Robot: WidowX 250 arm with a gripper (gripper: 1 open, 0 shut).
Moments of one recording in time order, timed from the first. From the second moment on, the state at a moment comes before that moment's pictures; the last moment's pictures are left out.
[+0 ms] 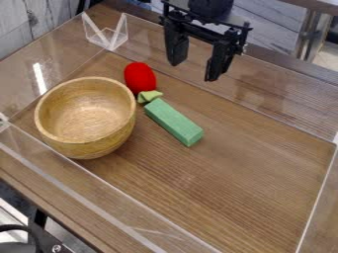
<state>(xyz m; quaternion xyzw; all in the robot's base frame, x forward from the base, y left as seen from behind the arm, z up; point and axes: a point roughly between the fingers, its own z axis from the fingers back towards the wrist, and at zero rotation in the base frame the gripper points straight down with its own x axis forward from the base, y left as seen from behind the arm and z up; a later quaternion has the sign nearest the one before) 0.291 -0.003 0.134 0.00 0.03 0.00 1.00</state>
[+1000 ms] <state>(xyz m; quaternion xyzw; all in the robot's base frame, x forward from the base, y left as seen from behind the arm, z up) 0.266 0.016 0.031 -0.03 0.03 0.40 0.91</state>
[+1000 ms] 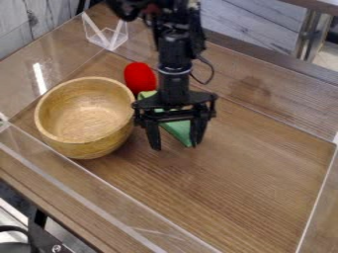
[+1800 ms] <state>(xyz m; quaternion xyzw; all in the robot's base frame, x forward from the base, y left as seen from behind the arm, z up) 0.277 0.017 0.016 -0.01 -0.01 0.48 0.88</state>
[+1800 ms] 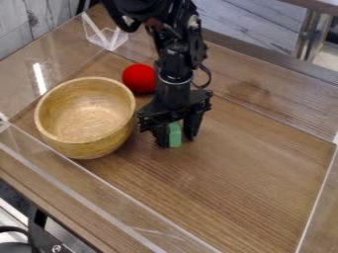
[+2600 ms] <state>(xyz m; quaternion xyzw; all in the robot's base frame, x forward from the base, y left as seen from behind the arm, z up) 0.285 0.013 0.026 0.03 0.03 0.46 0.89</state>
